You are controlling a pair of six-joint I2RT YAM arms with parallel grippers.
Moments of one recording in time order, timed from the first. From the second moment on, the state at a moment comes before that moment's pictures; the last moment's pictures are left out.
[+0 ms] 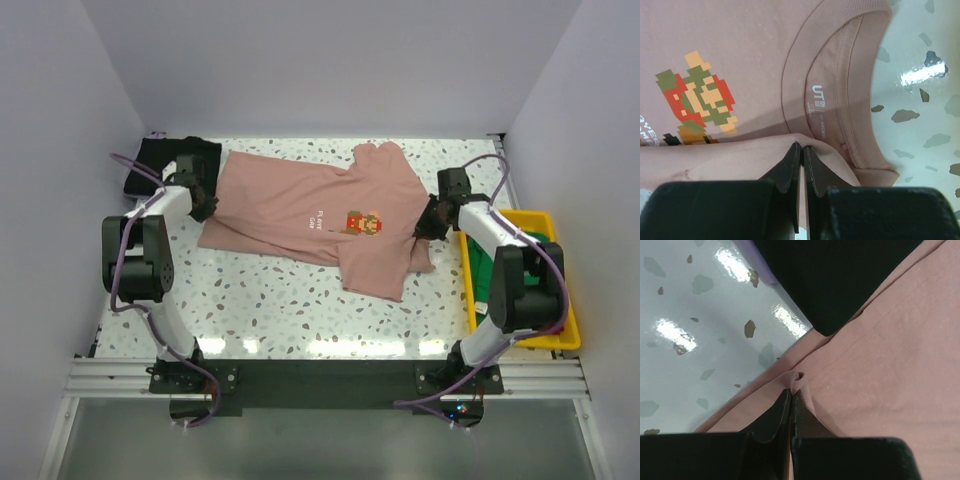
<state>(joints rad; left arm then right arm) 0.04 1.85 1.23 -0.39 -0.21 -0.80 0.07 1.63 1.09 -0.53 -0.06 0.61</state>
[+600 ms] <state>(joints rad) 0.05 1.74 1.20 -0.32 -0.13 -0.73 0.11 1.48 1.00 -0.51 -0.04 0.55</state>
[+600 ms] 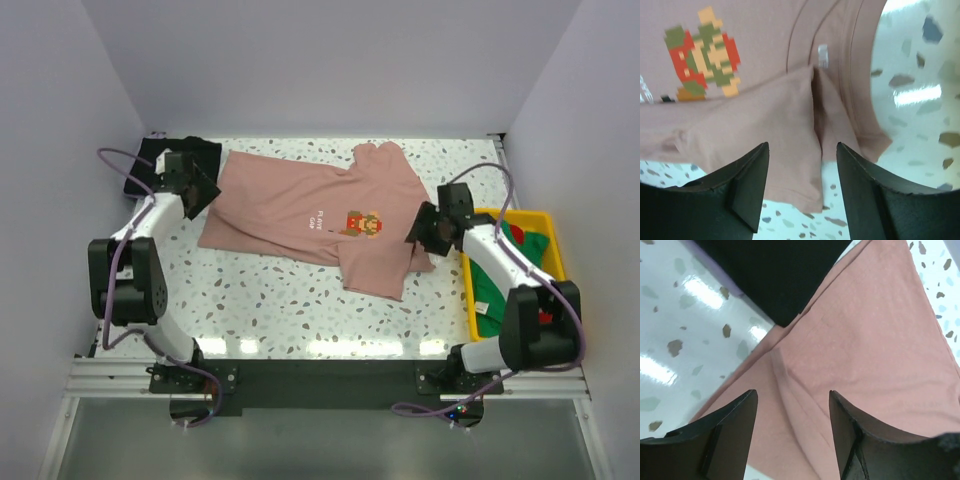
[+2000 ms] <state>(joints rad) 0.05 1.55 0.95 -0.29 -0.03 -0.75 0.36 1.81 1.43 -0.53 0.00 0.65</state>
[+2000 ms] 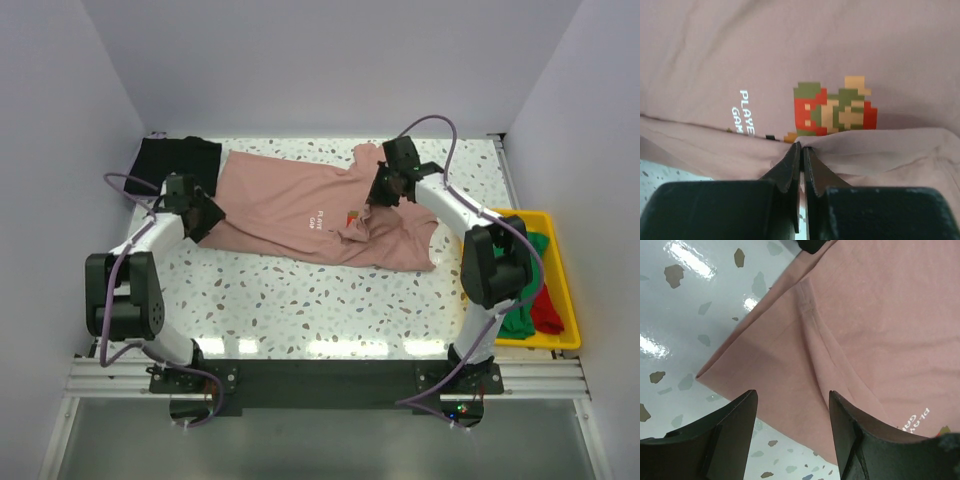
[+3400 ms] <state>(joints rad) 0.05 1.95 1.30 -0.33 -0.09 -0.79 0.23 1.93 1.49 -0.49 -0.13 0.66</state>
